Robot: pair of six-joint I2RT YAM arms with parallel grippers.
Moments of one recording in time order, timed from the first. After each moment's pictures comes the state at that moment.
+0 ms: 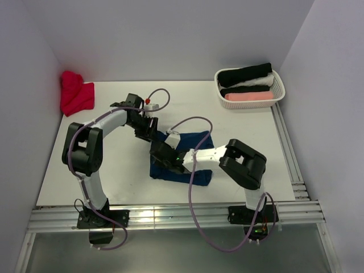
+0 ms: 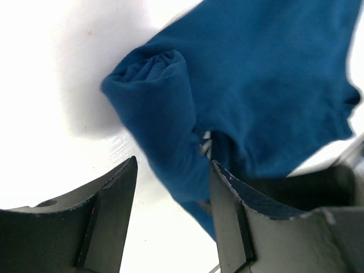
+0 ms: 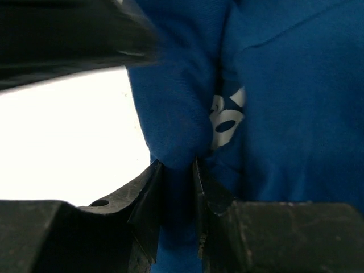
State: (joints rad) left arm -0.31 1.90 1.34 -0.67 0.50 0.00; right arm 1.08 1.92 1.13 -0.06 0.43 1.13
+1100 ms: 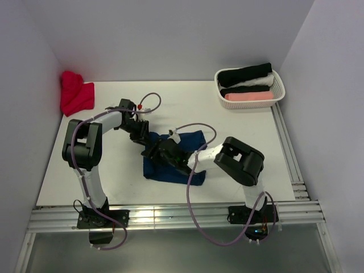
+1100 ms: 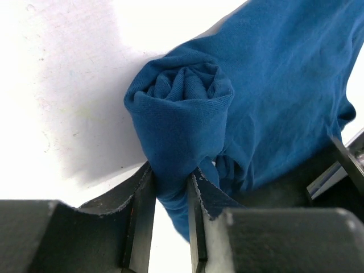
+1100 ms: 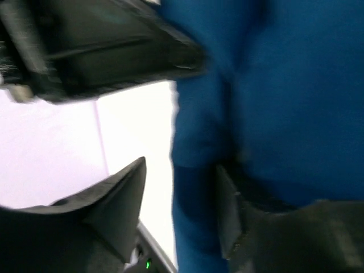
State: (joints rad) left arm -0.21 1.96 1.27 -0.63 0.60 -0.02; right arm 0.99 1.96 0.85 0.66 0.11 1.36
